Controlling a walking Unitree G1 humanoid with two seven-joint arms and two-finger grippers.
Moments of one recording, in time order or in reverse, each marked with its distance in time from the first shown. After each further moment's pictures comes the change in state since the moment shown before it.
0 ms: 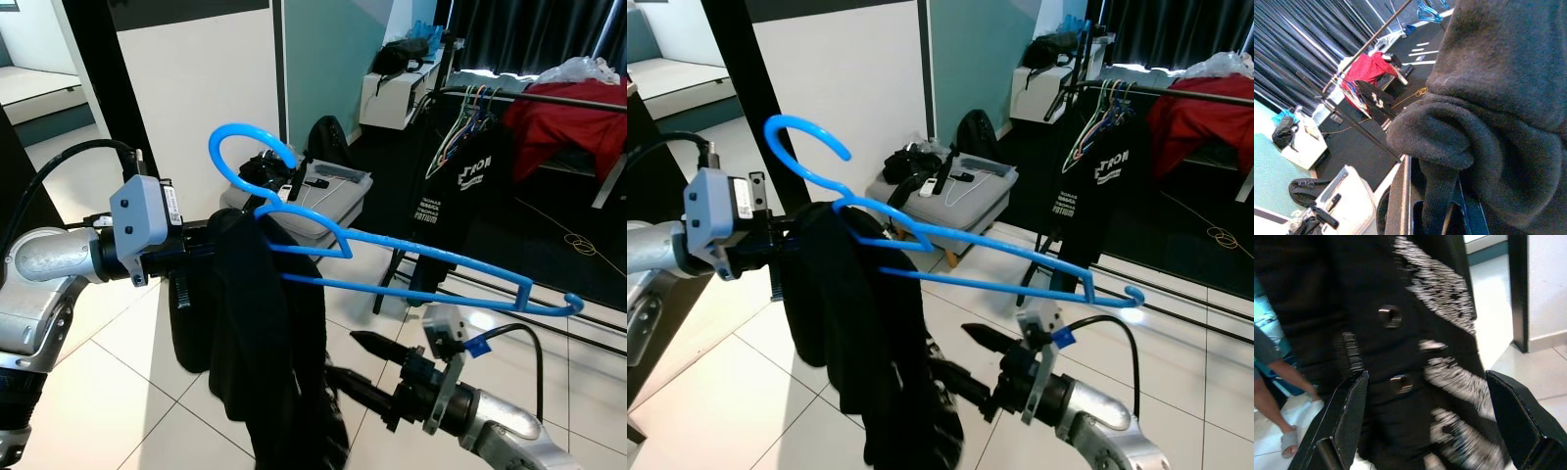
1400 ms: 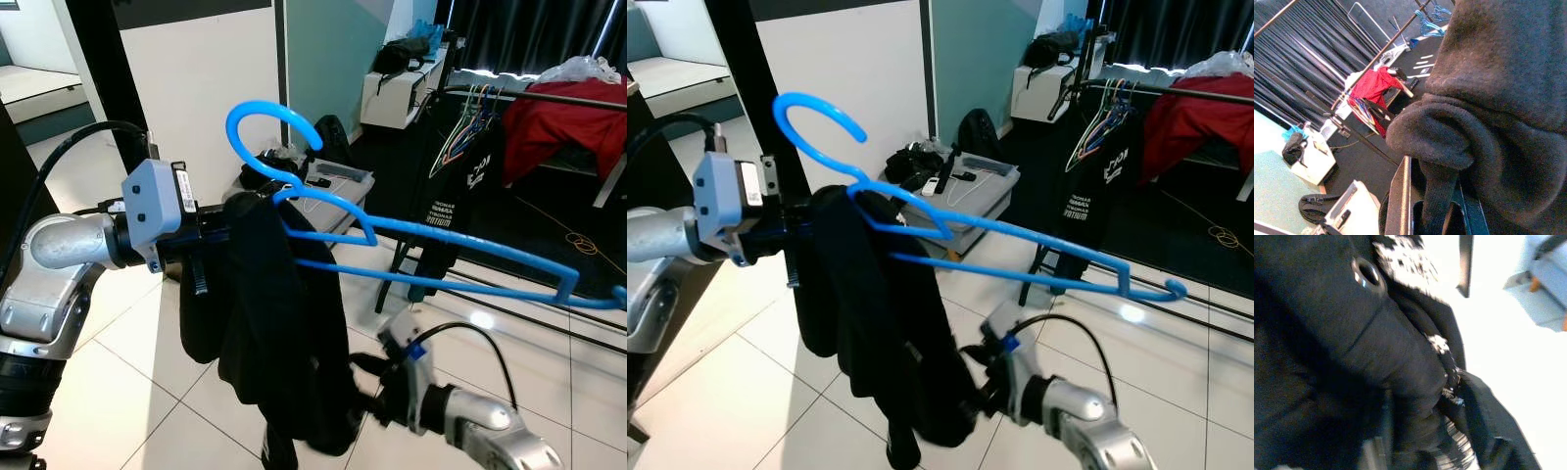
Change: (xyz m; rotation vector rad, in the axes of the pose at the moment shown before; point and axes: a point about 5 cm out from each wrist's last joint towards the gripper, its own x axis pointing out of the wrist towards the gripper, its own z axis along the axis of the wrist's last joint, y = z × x) left arm 0.014 0.007 0.011 0.040 -0.054 0.013; right arm 0.003 -0.031 -0.020 -0.122 0.277 -0.276
